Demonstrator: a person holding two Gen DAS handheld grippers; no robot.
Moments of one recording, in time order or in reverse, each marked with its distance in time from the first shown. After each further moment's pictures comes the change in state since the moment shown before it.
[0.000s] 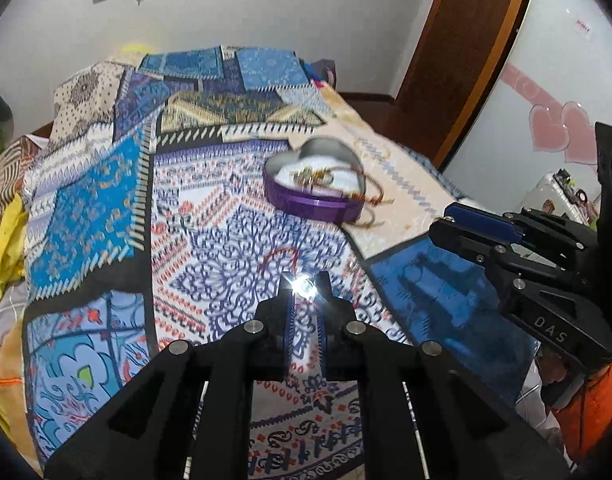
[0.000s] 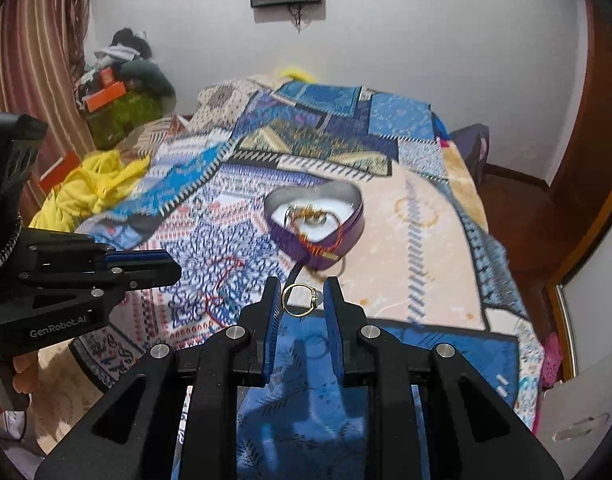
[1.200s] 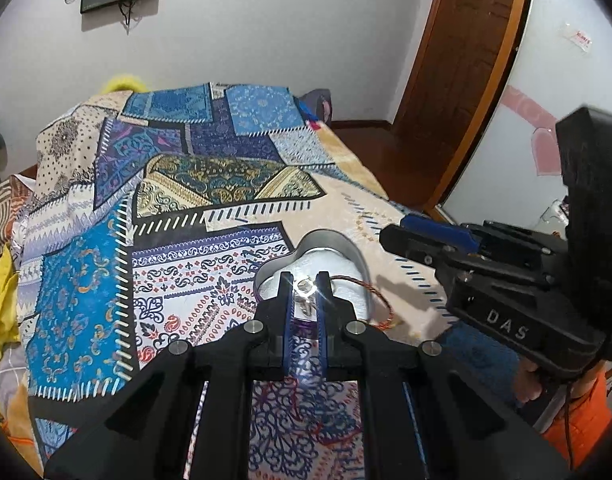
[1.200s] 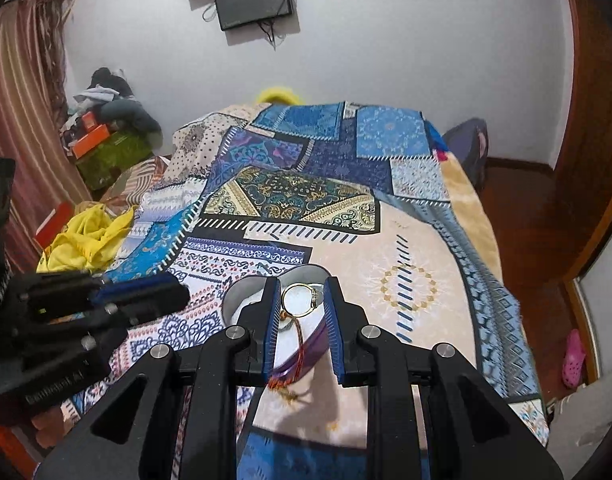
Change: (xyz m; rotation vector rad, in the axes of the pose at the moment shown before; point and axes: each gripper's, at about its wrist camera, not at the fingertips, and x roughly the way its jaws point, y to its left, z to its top) left arm 0.043 0.003 0.078 0.026 -0.076 0.003; right arm 0.055 -0.044 0.061 0.125 -0.013 0.047
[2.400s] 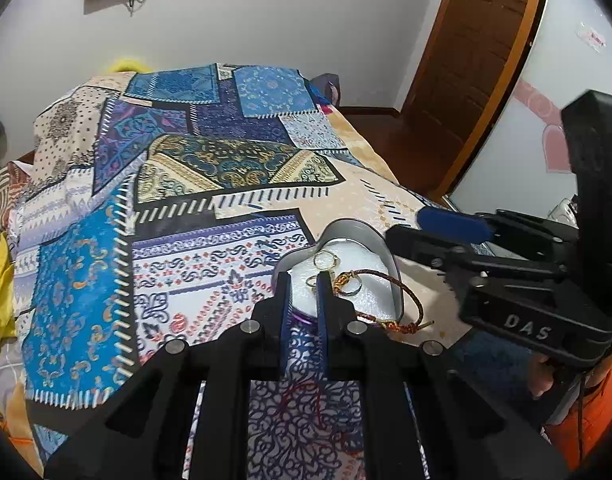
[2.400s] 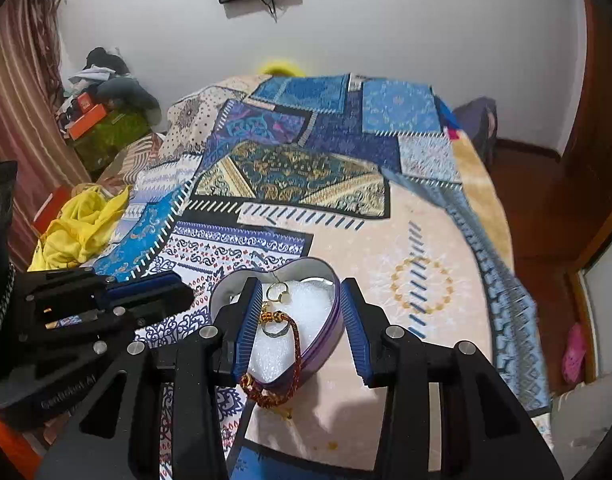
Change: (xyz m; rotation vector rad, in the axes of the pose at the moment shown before) left arm 0.013 0.017 0.002 -0.025 0.046 0.005; right arm 0.011 0.002 0.007 -0.032 0.074 0.000
